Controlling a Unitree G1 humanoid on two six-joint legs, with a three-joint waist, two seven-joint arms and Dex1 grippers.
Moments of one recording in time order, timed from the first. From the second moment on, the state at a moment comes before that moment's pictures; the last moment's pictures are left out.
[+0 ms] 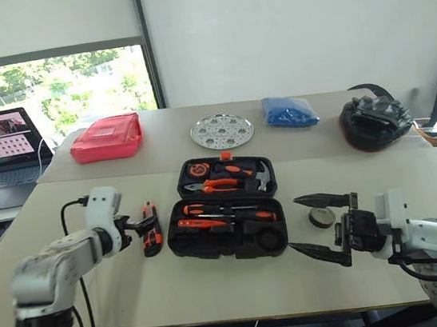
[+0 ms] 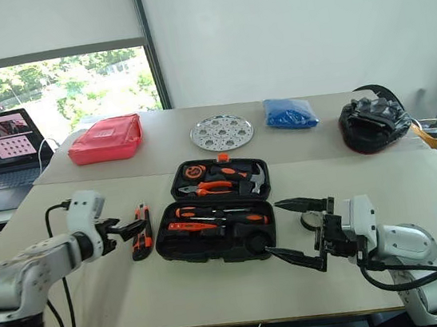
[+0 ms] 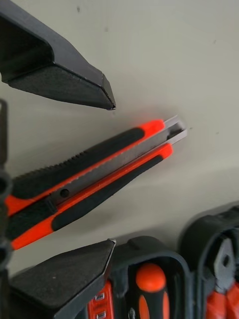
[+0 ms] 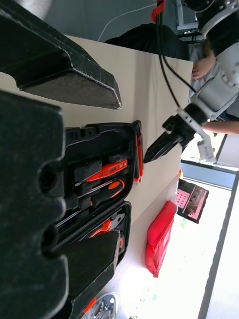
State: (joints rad) left arm -0.47 0.56 0.15 -0.14 -0.46 1.17 -0.28; right arm -0.07 -0.63 -0.13 -0.31 0.57 -0.01 1.11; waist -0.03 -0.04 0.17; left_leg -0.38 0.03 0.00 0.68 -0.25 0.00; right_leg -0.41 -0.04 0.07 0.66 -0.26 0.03
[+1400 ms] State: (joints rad) left arm -0.74 0.63 -0.38 0.26 -0.04 0.14 -1.37; right arm 0.07 -0.67 -0.18 -0.42 0.57 0.01 1.04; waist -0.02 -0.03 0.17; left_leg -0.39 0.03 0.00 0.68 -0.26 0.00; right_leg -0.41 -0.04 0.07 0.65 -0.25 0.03
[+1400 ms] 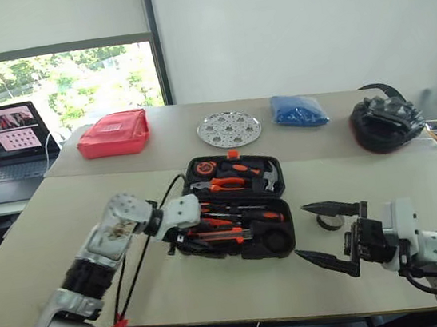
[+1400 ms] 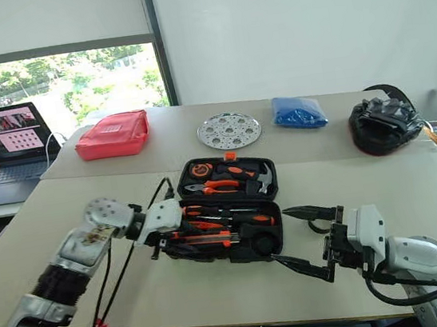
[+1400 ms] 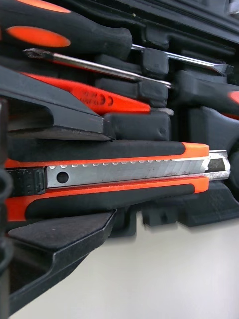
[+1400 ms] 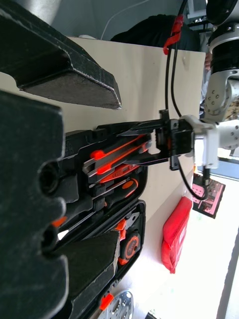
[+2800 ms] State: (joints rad) left arm -0.83 0.52 -0.23 0.34 -0.16 0.11 -1.47; right arm 0.05 -0.66 -0.15 -0.44 0.57 0.02 1.02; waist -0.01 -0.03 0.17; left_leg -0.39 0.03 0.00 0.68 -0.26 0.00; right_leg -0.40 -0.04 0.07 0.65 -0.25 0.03
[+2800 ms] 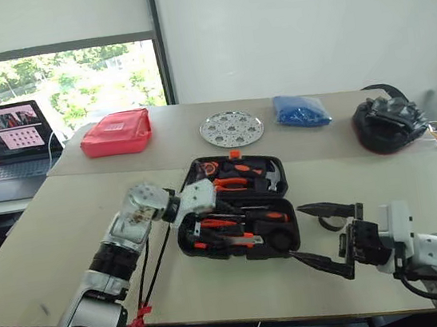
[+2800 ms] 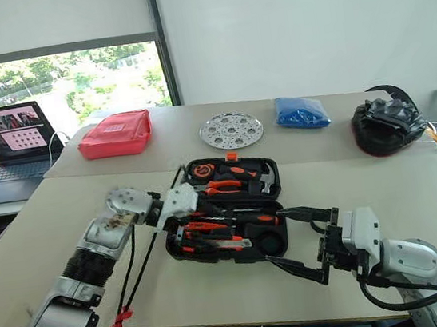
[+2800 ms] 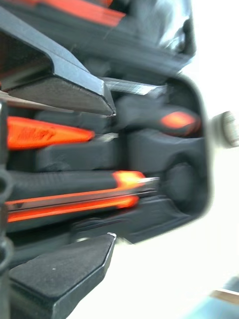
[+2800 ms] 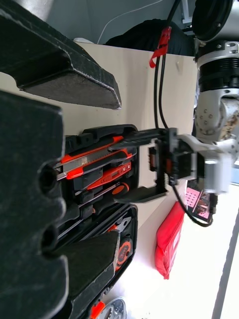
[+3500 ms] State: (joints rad) left arm -0.70 0.54 -0.26 0.39 -0.08 -0.07 -1.40; right arm 0.03 -0.66 -0.13 -0.42 0.57 0.03 1.00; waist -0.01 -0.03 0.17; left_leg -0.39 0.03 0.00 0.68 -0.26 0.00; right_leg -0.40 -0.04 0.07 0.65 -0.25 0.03
